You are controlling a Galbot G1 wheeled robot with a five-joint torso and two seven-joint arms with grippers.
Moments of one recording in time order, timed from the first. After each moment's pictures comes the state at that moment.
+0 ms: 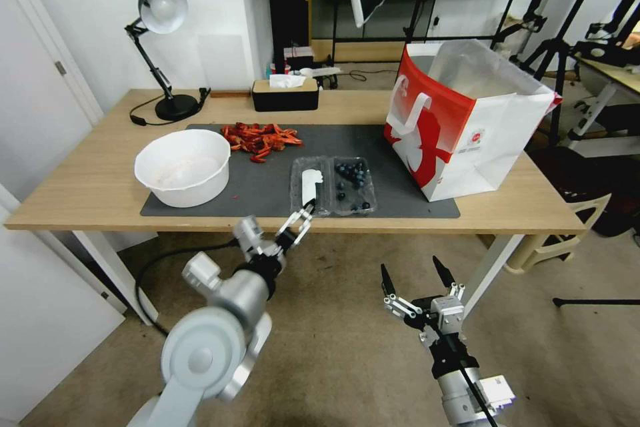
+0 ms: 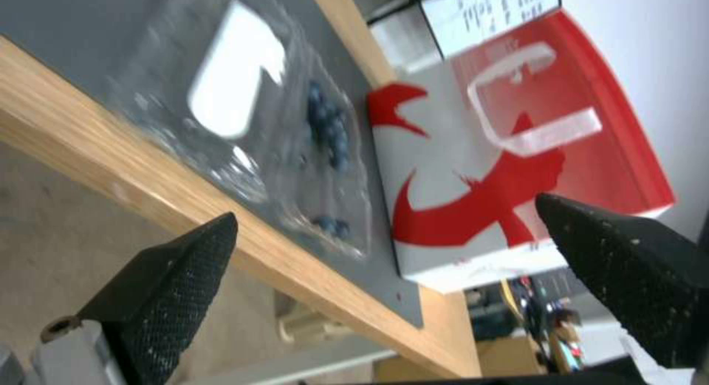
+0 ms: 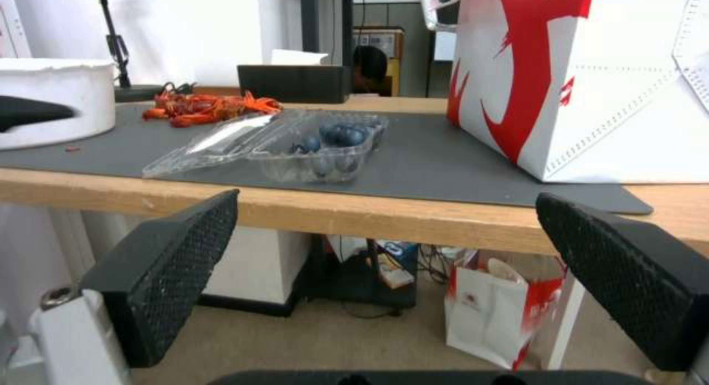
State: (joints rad) left arm 1.26 -1.30 -0.17 -2.27 -1.42 0.21 -0.58; right arm -1.81 1.60 0.53 2.14 -0.02 0.25 -0.21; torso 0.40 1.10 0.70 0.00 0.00
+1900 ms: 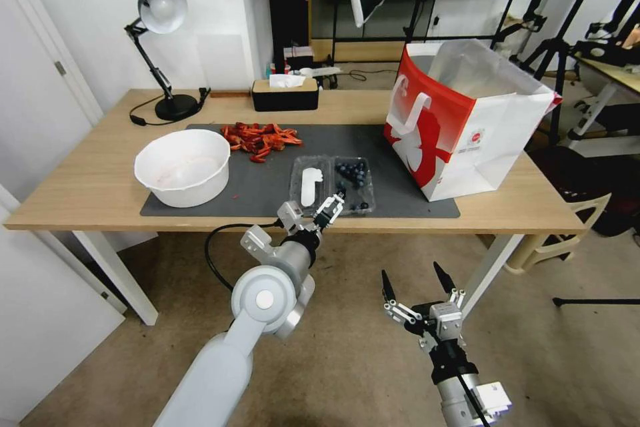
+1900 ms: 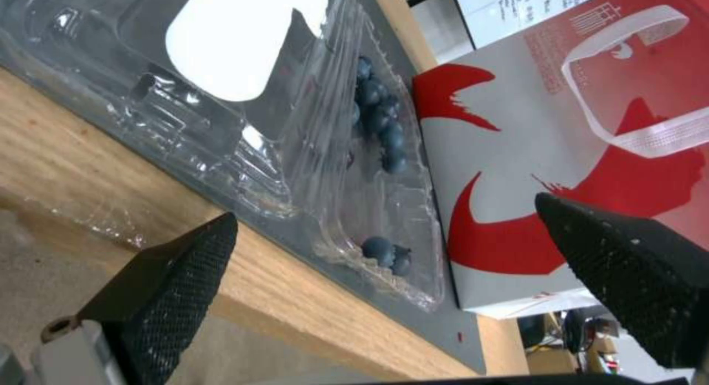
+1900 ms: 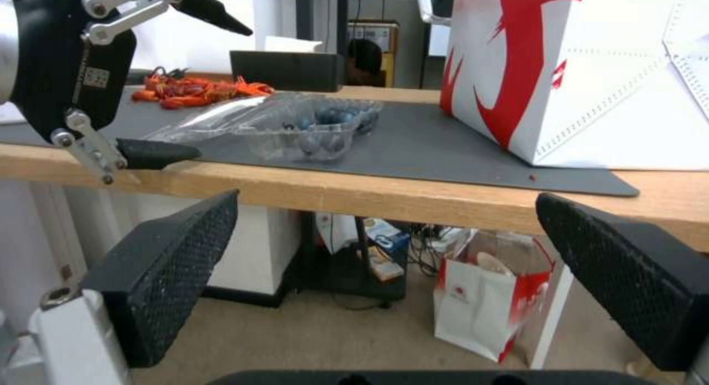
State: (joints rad) left arm 1.06 -1.36 -0.04 -1.98 -1.38 0.12 -0.57; right arm -1.82 1.61 0.53 2.11 -0.04 0.28 -0.20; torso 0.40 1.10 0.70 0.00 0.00
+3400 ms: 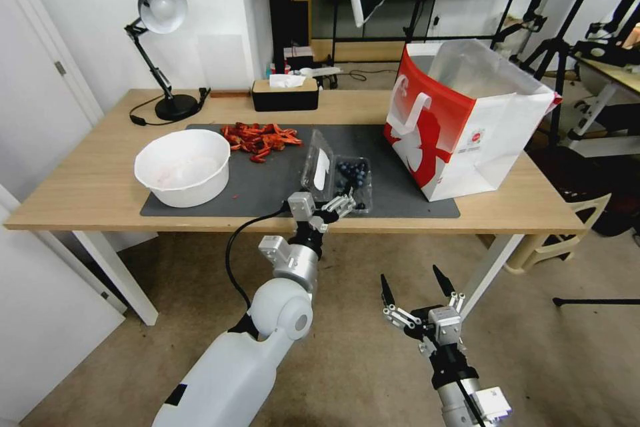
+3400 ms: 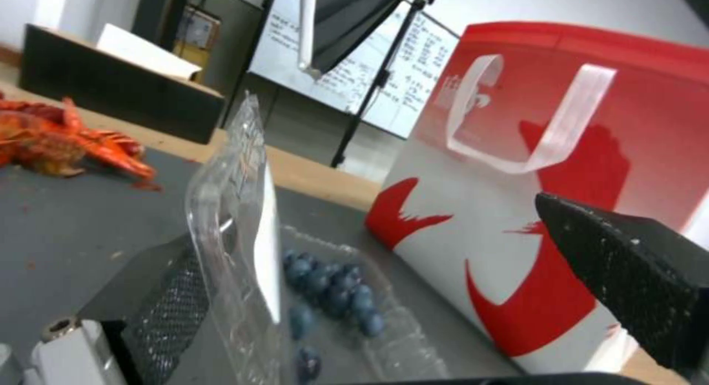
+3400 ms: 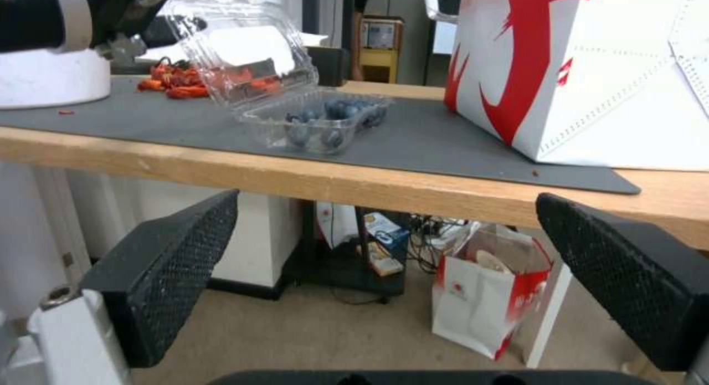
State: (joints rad) left arm 1.02 -1.32 0.06 -1.84 -0.67 -0.13 -0.25; right arm -1.84 1.61 0.53 2.11 -0.07 0.29 -0.20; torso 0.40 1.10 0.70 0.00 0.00
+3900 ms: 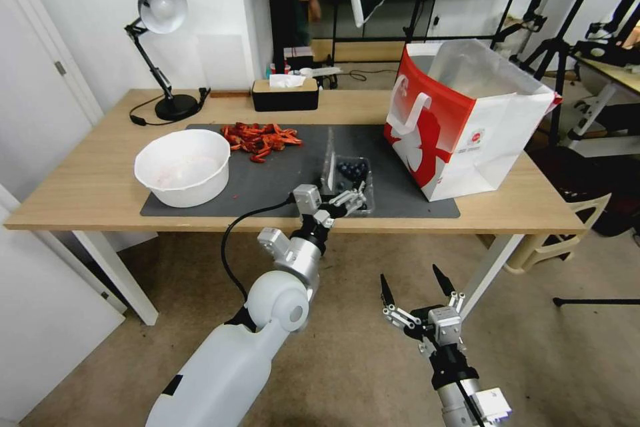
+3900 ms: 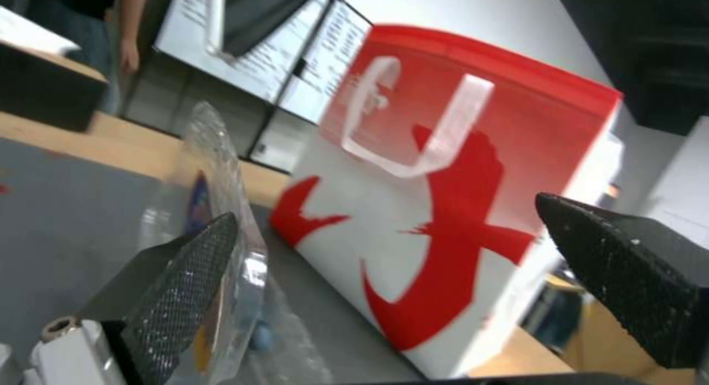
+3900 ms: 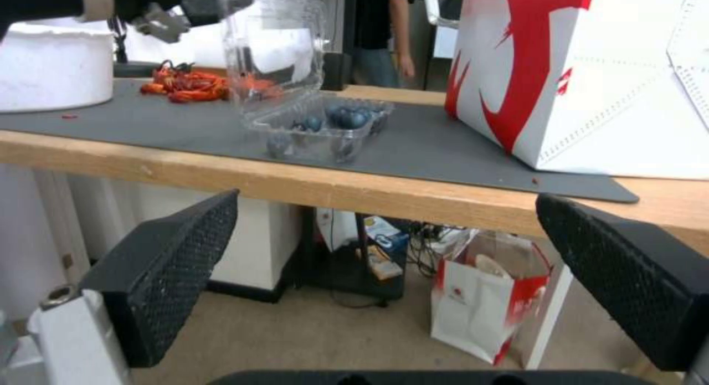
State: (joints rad) left arm 0.97 -1.30 0.08 -1.84 -0.80 -0.08 -0.10; right arm -1.85 1.61 0.53 2.12 -0.07 0.29 -0.20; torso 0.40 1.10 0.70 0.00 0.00
